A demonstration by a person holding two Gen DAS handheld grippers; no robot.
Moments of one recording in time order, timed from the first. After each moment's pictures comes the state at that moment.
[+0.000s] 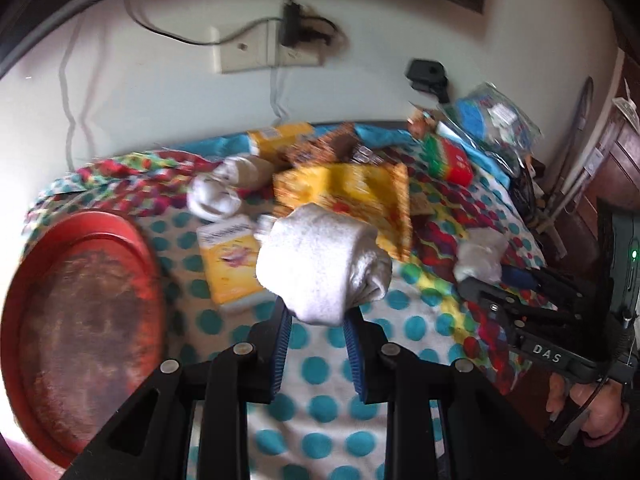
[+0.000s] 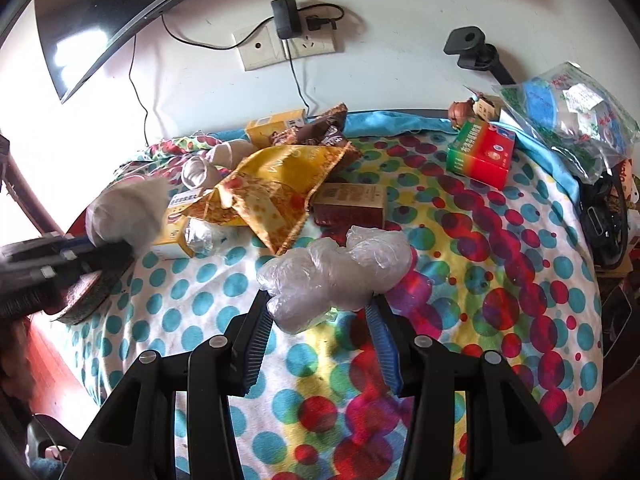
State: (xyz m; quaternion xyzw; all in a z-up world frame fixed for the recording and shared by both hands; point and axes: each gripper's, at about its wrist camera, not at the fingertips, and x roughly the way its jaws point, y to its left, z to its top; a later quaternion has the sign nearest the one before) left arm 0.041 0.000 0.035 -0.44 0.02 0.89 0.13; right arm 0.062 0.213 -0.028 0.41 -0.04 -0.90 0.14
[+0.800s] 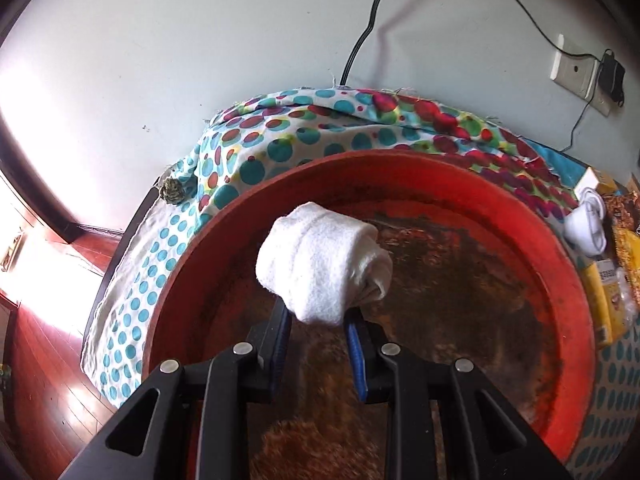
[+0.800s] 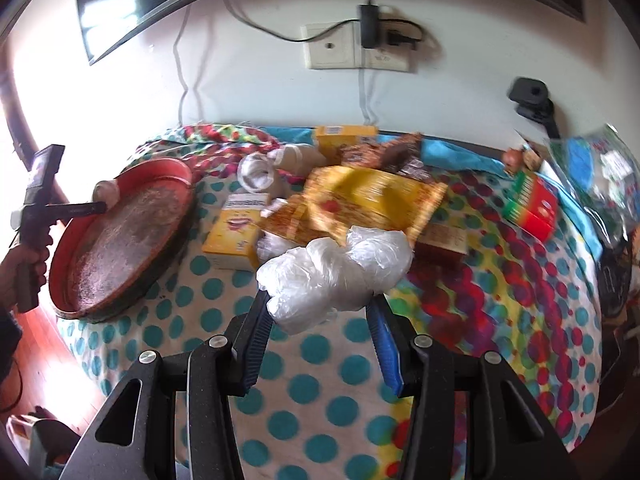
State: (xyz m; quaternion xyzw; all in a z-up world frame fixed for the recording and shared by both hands) left arm -0.018 -0.294 -0.028 -0.48 -0.02 0.87 -0.13; right arm 0.060 0.119 0.001 0.41 0.03 -0.90 0.17
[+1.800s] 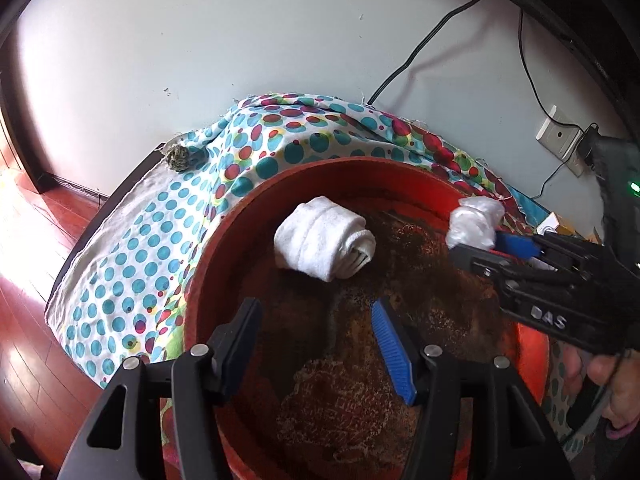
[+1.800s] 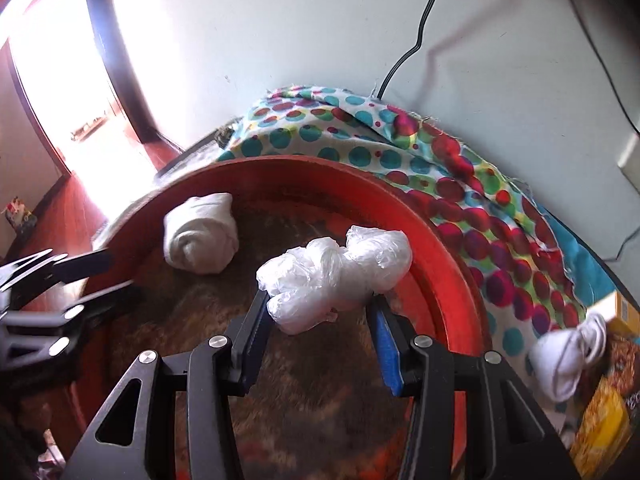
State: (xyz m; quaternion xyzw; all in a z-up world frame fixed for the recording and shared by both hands) left arm 0.055 -0.330 -0.006 -0.44 -0.14 0.88 -0.10; right arm -0.055 -0.204 -0.031 0.45 0.16 -0.81 0.34
